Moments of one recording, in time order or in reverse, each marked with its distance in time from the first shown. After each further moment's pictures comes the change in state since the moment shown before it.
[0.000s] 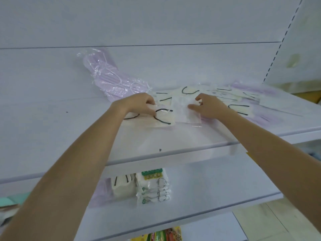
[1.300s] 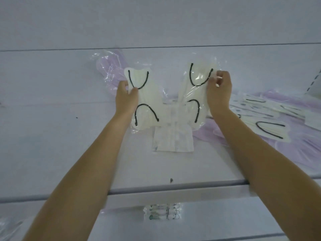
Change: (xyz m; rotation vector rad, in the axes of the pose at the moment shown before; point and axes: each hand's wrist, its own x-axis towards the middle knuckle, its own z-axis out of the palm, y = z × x) left_hand 0.008 -0.030 -0.009 -0.849 0.877 -0.364; right_hand 0.083 -0.052 0.020 0.963 0.607 -0.021
